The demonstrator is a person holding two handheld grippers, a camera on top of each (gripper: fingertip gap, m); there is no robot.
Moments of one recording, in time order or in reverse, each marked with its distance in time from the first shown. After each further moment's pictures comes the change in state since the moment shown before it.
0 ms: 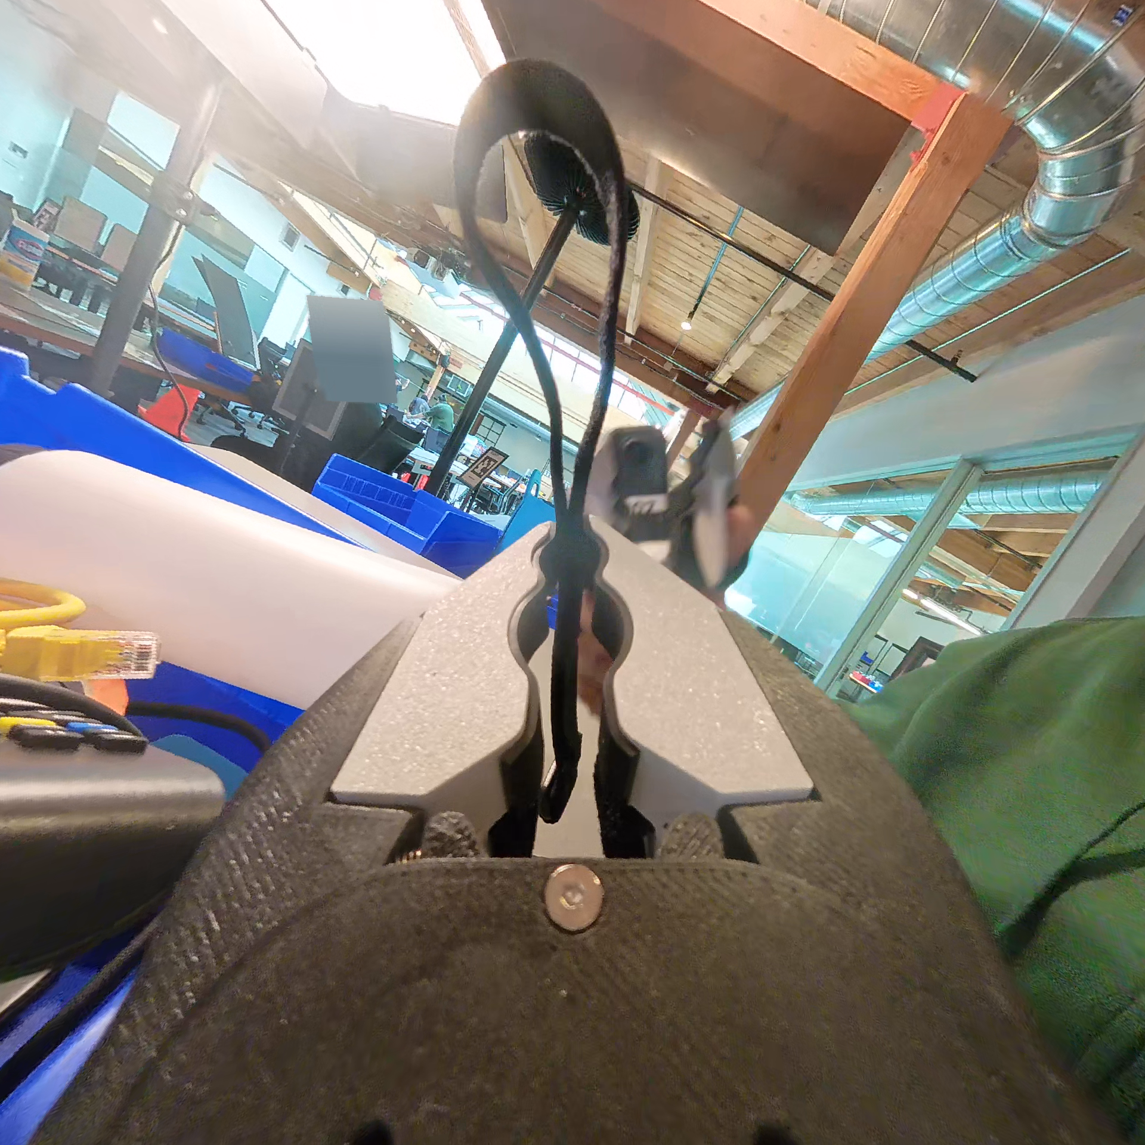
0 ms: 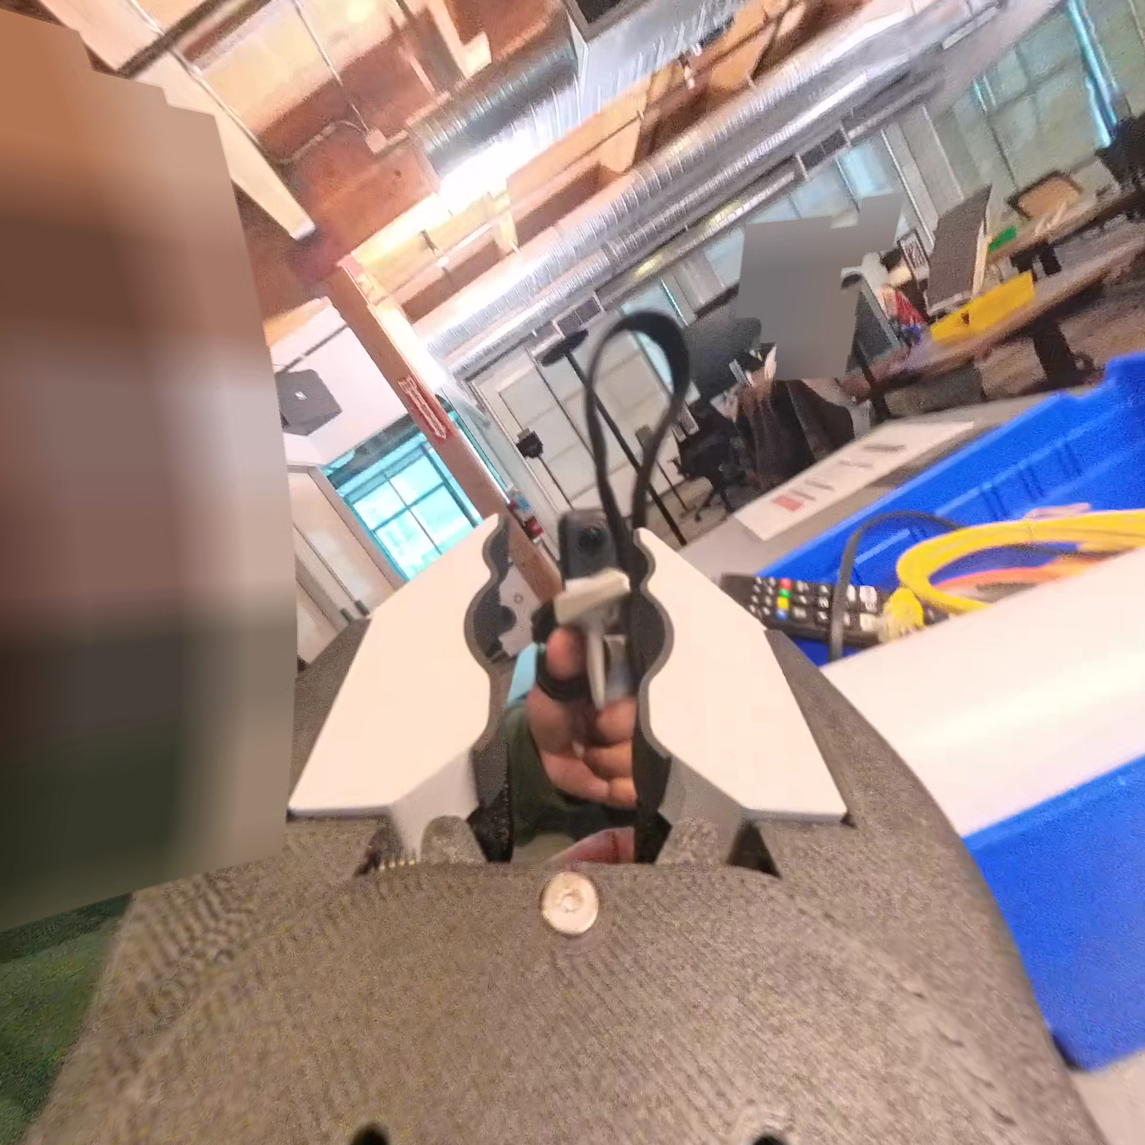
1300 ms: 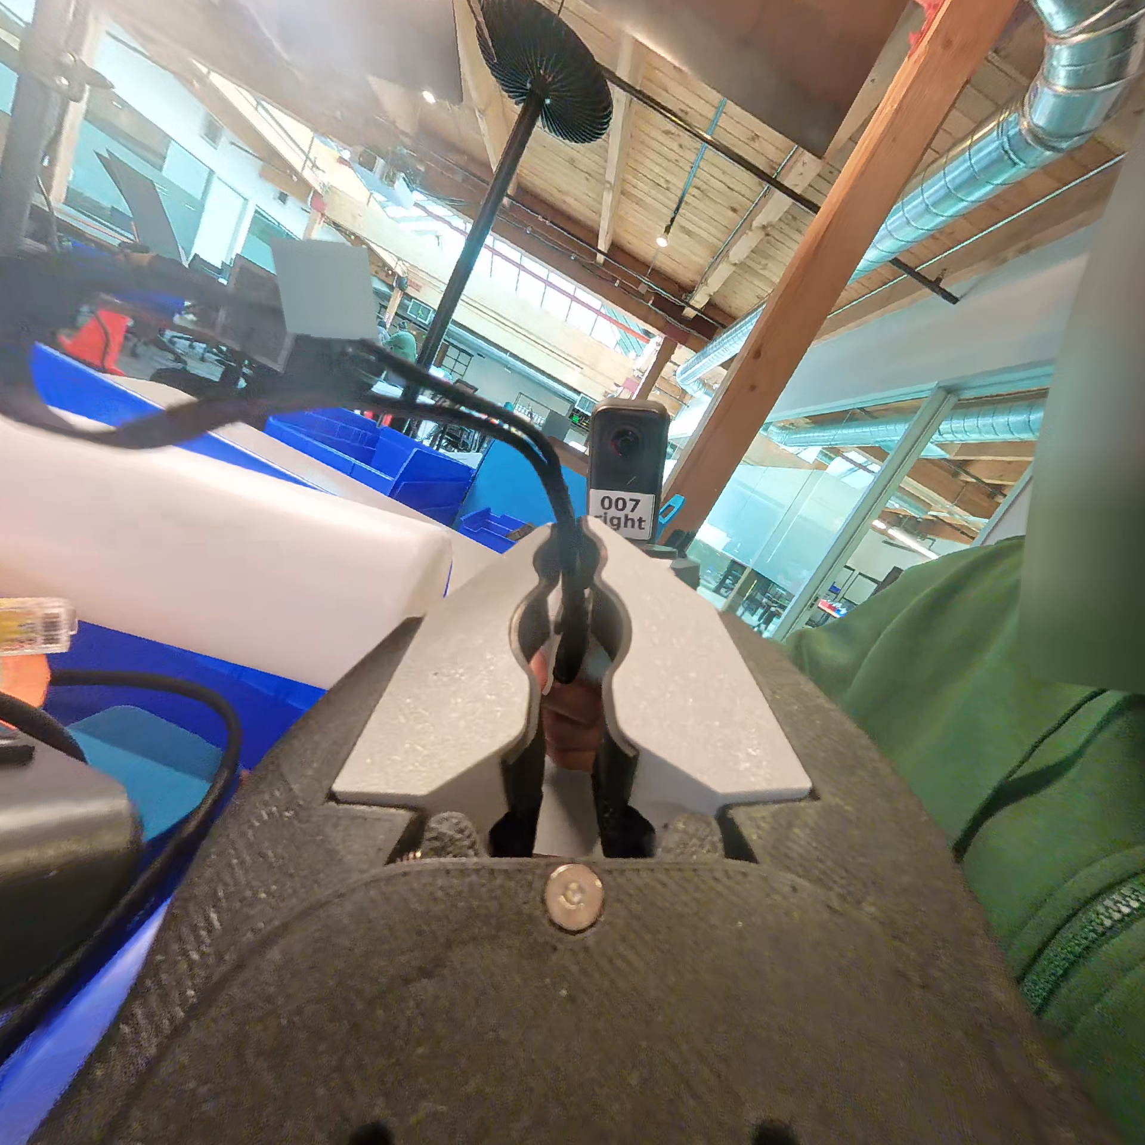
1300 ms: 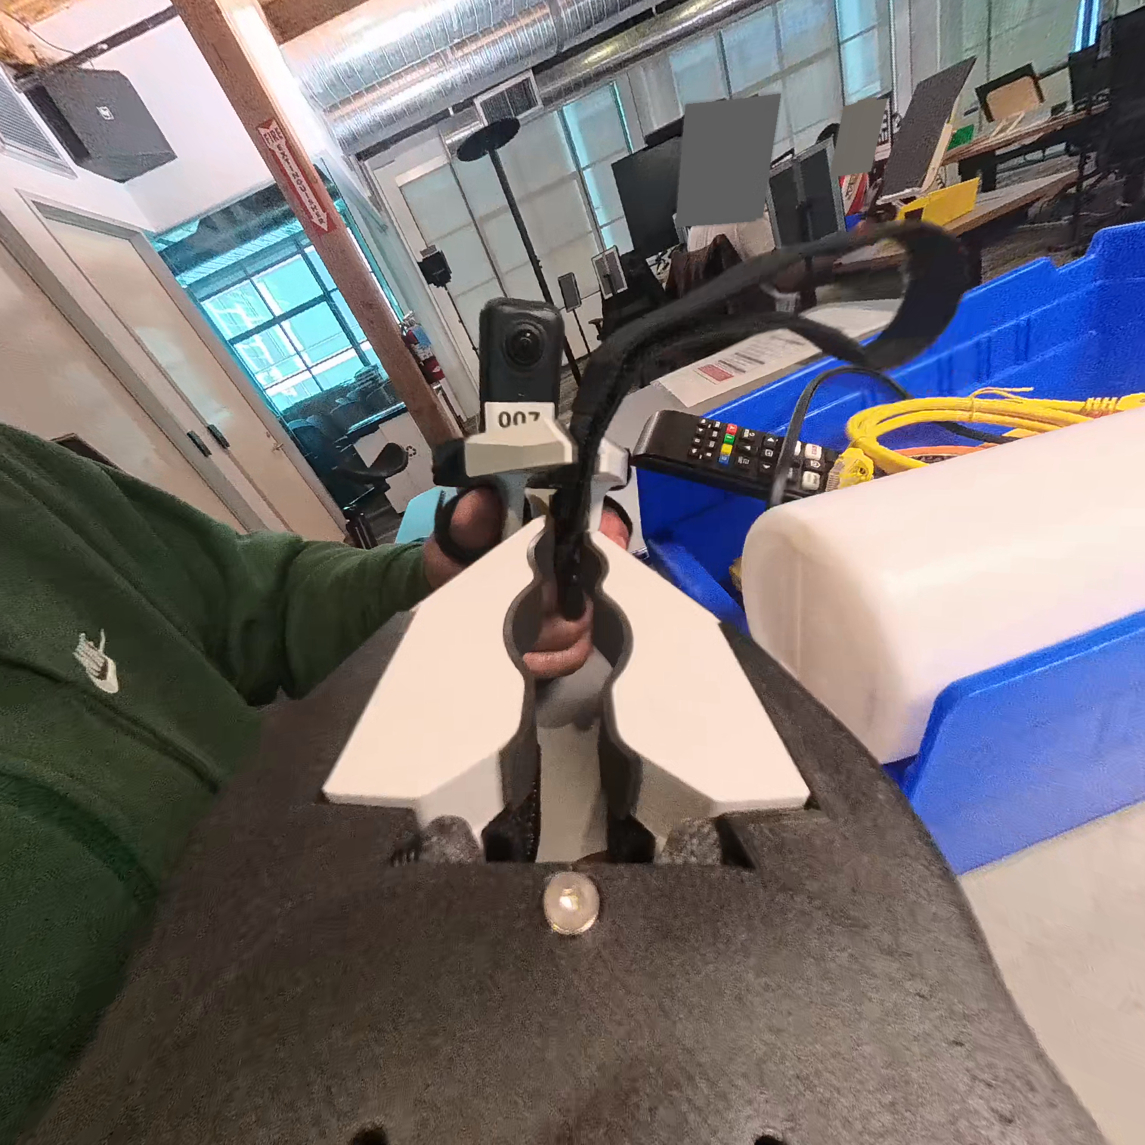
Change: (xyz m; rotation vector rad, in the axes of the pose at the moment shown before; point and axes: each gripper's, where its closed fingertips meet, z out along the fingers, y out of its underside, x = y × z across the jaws) left arm 0.004 0.027 0.005 -0.128 0.055 -0.003; right arm 0.031 0.085 -0.006 -0.281 0.118 -0.200
